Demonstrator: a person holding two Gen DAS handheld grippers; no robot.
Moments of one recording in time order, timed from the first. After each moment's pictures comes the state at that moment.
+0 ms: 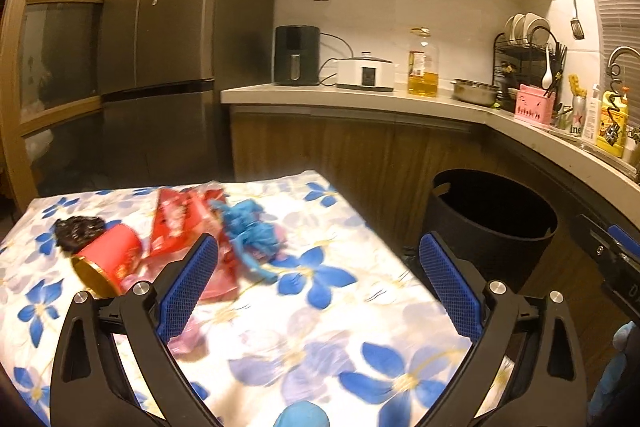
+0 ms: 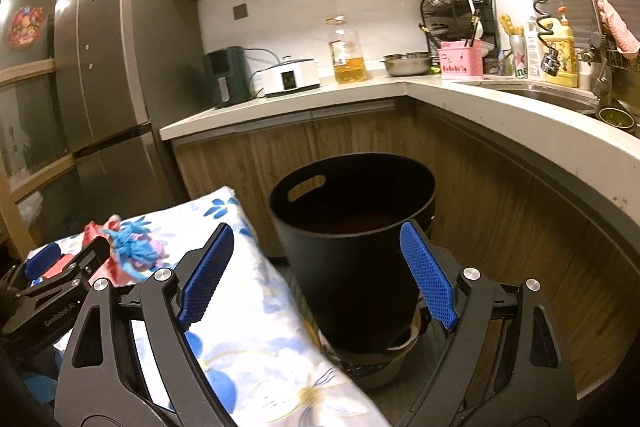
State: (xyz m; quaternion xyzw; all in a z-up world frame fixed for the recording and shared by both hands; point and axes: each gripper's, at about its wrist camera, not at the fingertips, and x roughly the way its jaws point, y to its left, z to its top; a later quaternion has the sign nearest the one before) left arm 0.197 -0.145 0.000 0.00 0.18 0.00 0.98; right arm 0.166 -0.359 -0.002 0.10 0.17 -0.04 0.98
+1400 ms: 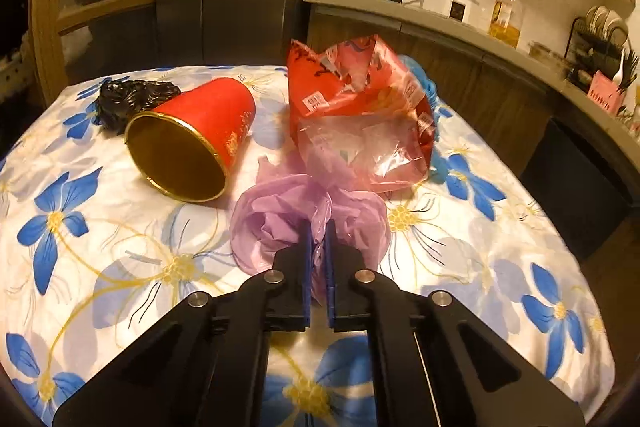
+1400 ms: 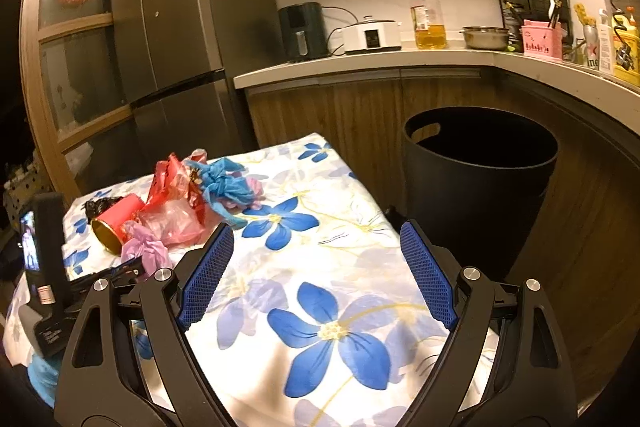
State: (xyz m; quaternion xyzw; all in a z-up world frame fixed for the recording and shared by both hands) left arm 0.207 -0.020 -0.076 -0.08 0.32 0.06 0.94; right arm 0.180 -0.242 -0.030 0.08 0.23 0.07 0.97
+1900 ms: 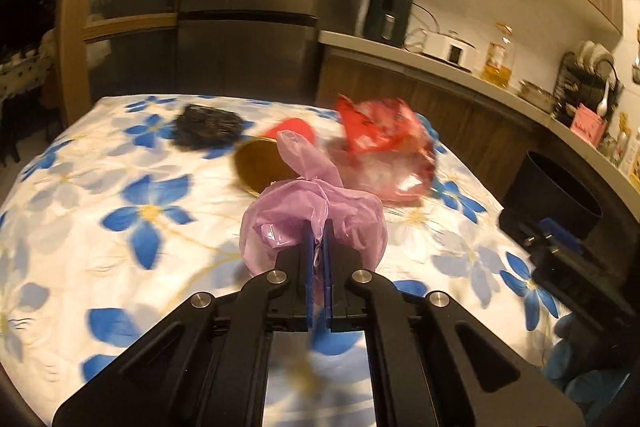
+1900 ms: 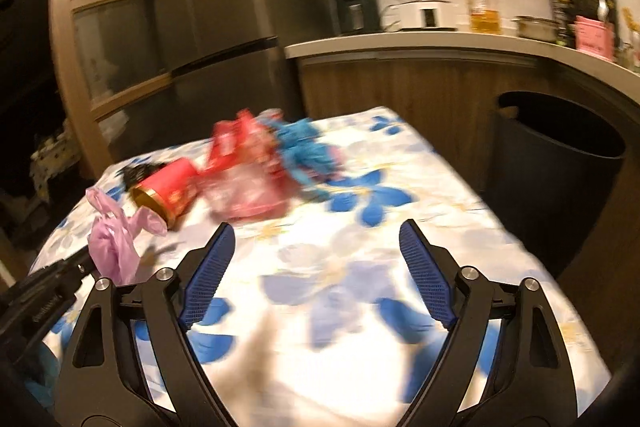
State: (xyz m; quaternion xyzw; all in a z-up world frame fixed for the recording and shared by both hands) left arm 0.126 0.027 -0.041 -0.10 0.26 0.08 0.96; right arm 0.193 -0.163 -0.048 0.05 0.26 0.16 0.95
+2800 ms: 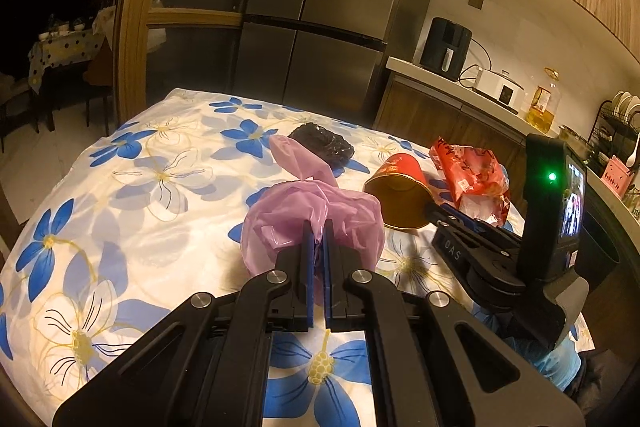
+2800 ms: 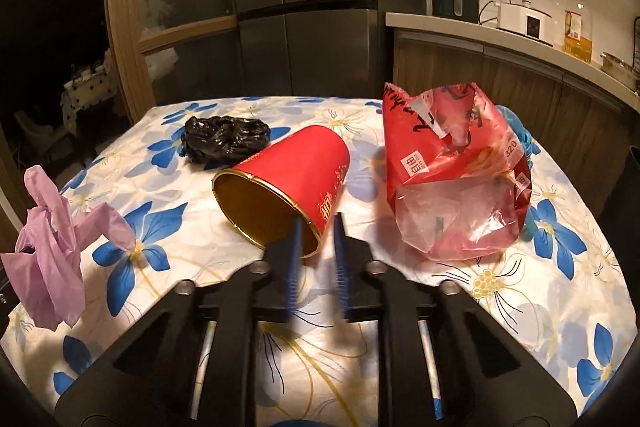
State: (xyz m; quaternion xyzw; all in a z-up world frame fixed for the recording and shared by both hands) left arm 0.090 0.114 -0.033 -0.15 0.24 0.14 0.95; right arm 0.242 0.011 -0.066 -0.04 0.30 0.24 0.92
